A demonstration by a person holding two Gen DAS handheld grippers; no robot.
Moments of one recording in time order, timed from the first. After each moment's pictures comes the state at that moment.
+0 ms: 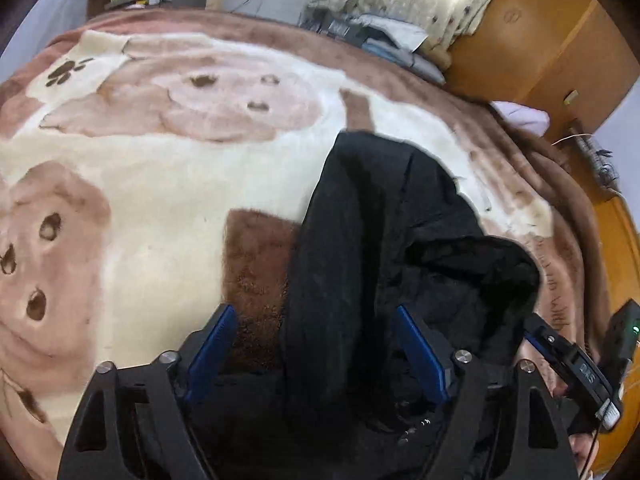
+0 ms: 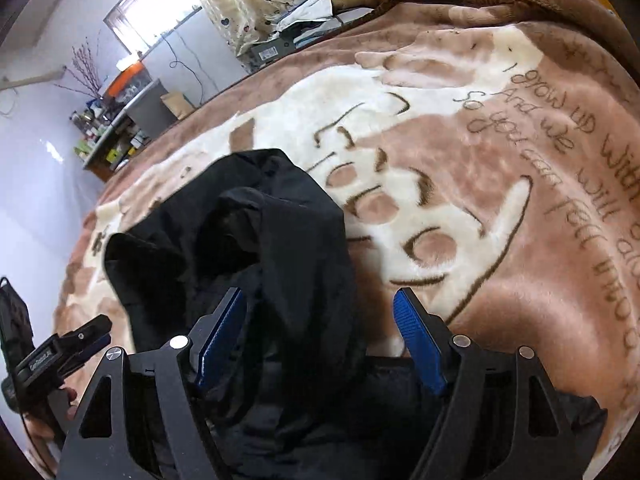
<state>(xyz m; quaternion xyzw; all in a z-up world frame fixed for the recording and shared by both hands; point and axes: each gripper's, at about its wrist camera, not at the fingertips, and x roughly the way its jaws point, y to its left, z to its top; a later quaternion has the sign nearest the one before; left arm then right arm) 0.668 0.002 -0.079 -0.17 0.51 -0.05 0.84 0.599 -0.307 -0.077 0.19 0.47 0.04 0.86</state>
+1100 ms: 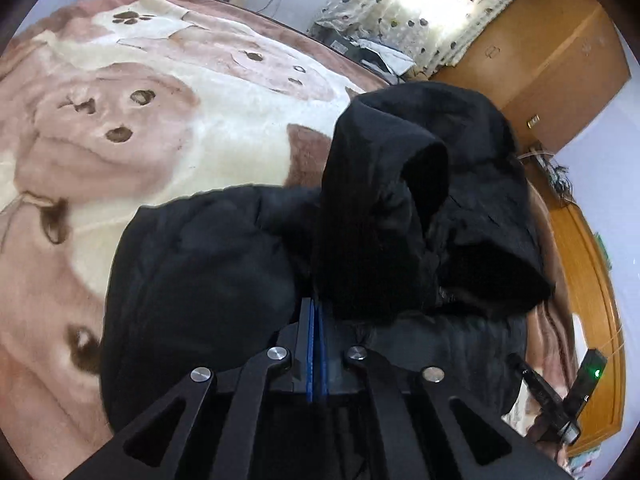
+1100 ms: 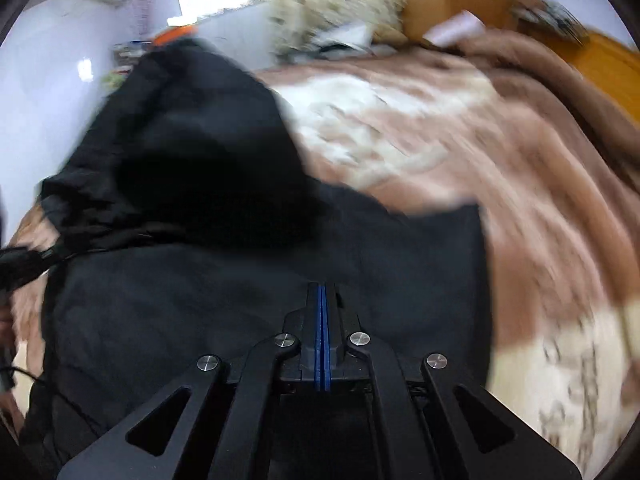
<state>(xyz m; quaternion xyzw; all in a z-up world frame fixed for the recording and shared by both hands) 0.473 0.057 -0.091 -0.23 0.46 -0.08 0.85 0.400 -0.328 -0.083 0.07 0.44 0.03 0.90</state>
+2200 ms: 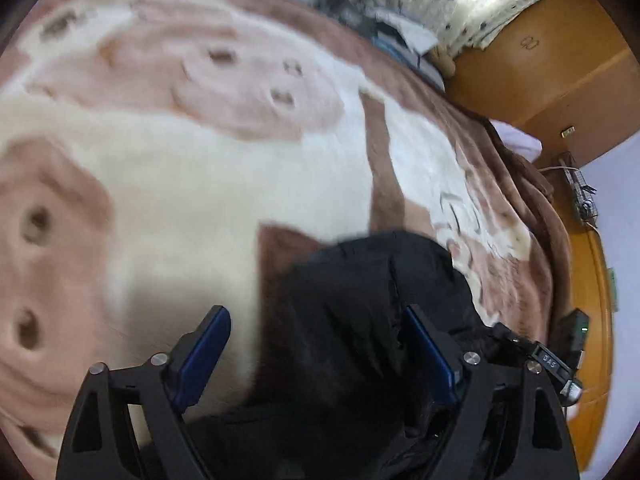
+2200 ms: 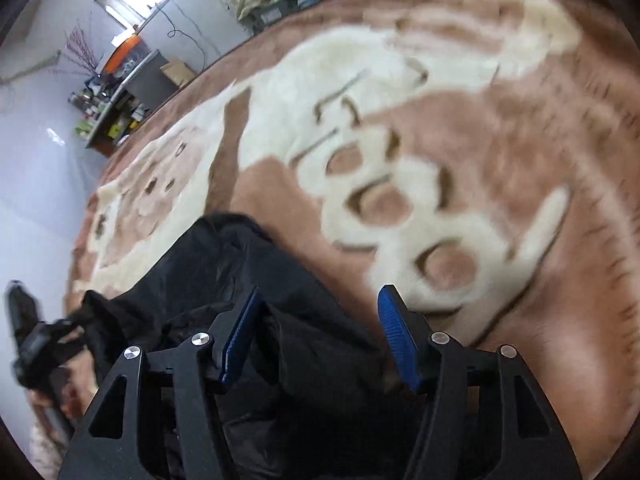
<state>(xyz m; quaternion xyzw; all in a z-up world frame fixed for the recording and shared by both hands) 0.705 0.065 -0.099 -0.26 0.55 -0.09 0.79 0.648 -0.327 -0.111 0.25 0.55 0.10 0.79</state>
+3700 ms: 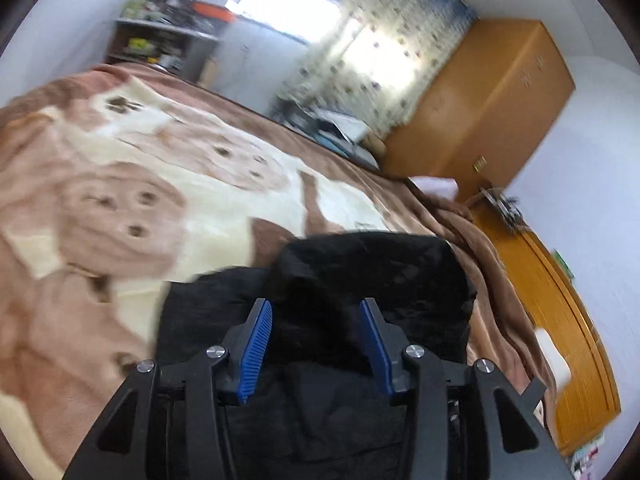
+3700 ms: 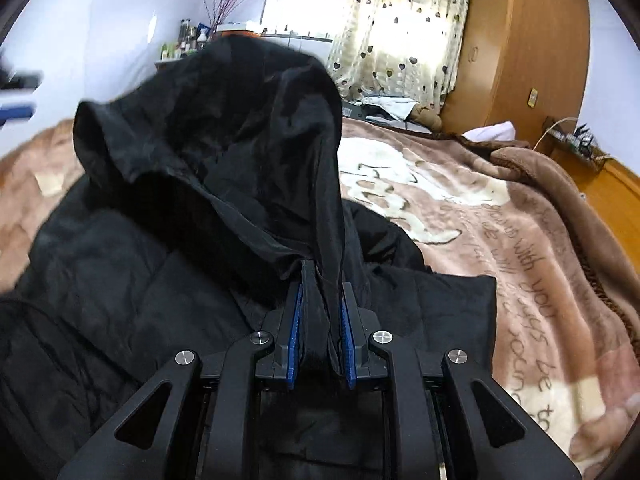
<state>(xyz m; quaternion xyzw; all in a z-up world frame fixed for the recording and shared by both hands) 0.424 0.066 0.020 -0.24 0.34 -0.11 0.90 0.338 -0.241 -0.066 -0.14 0.31 0.08 0.94</state>
